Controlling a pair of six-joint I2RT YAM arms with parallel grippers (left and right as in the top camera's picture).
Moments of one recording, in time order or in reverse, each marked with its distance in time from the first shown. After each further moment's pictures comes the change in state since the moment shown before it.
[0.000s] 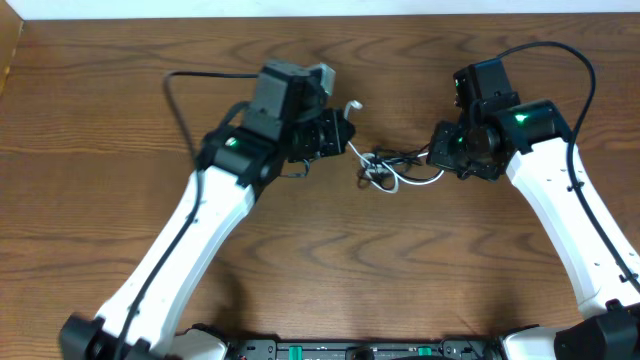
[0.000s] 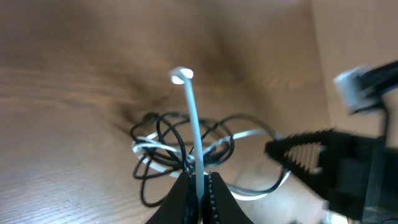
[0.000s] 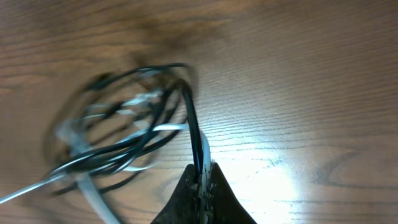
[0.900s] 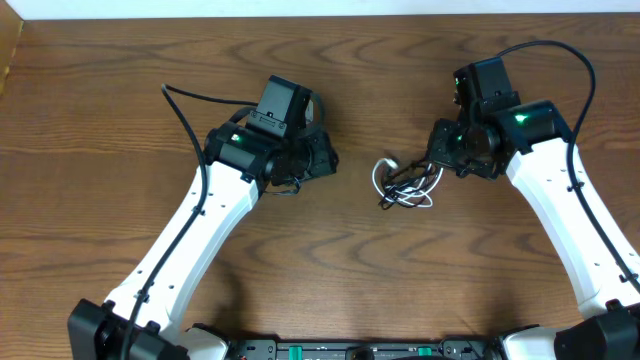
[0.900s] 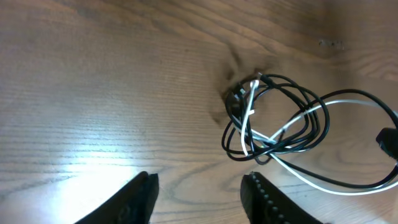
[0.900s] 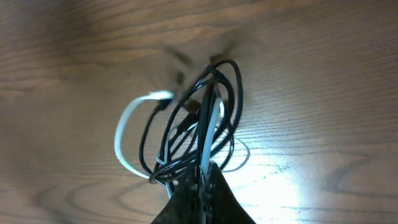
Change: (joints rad) left arm 0.000 0.047 0.003 -0.283 -0.134 -0.071; right arm 0.000 0.000 0.000 0.027 -0.022 0.003
